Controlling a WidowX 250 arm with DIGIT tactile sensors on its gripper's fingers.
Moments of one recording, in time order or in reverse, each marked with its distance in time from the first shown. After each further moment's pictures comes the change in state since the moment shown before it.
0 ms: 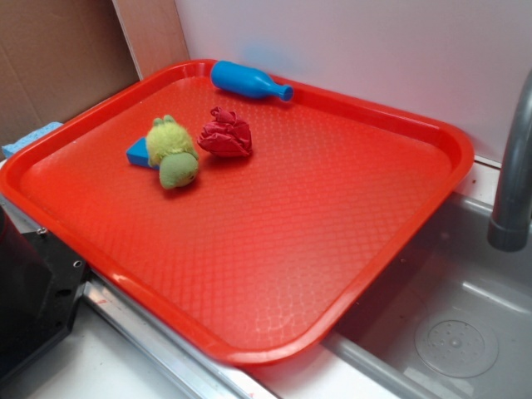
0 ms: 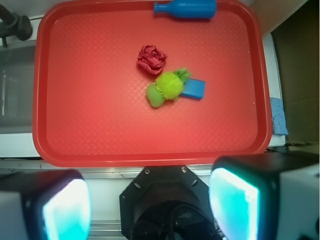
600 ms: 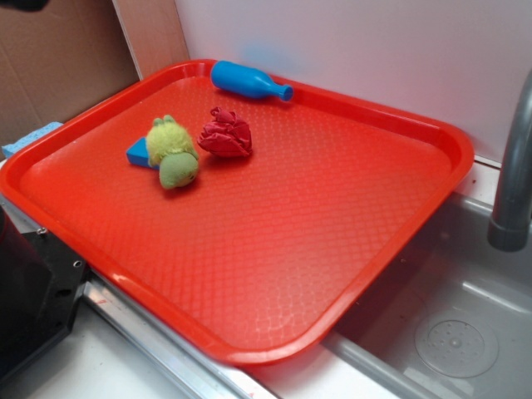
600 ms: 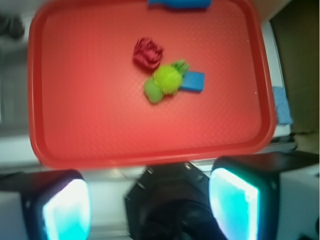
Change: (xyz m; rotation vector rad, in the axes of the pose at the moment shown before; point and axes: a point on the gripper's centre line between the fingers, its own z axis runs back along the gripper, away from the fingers) arm 0.003 0.006 -0.011 -0.018 -0.033 0.206
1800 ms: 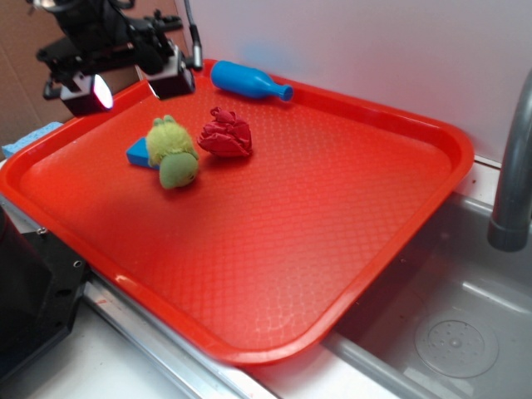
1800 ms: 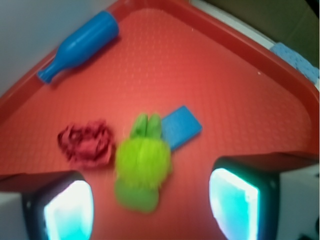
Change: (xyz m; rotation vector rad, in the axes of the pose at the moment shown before) arm 0.063 0.021 -0.139 0.120 -0.267 0.579
